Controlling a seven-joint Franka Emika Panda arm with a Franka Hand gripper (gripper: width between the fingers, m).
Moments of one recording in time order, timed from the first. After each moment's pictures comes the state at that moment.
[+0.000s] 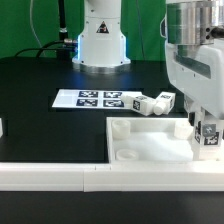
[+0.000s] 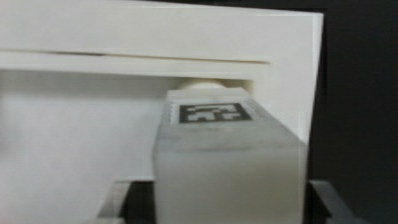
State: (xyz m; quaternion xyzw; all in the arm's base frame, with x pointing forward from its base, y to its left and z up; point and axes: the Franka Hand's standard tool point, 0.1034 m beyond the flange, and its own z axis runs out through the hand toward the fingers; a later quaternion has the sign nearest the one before) arm 0.640 0.099 0.071 -0.70 0.71 0.01 0.07
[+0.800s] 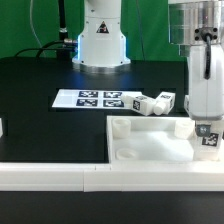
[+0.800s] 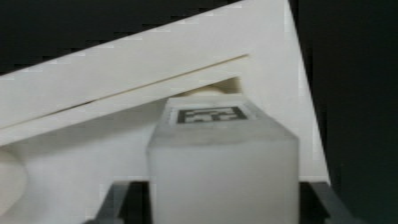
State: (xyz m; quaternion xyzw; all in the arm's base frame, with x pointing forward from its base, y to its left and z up) arm 0.638 0.101 0.070 -0.60 0.80 0.01 0.07
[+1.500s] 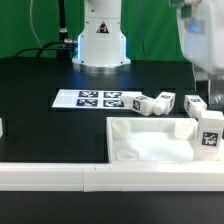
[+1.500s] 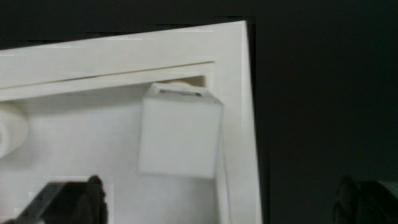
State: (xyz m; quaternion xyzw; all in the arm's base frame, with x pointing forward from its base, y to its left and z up) arm 0.651 0.091 0.133 -0.66 0.75 -0.01 0.11
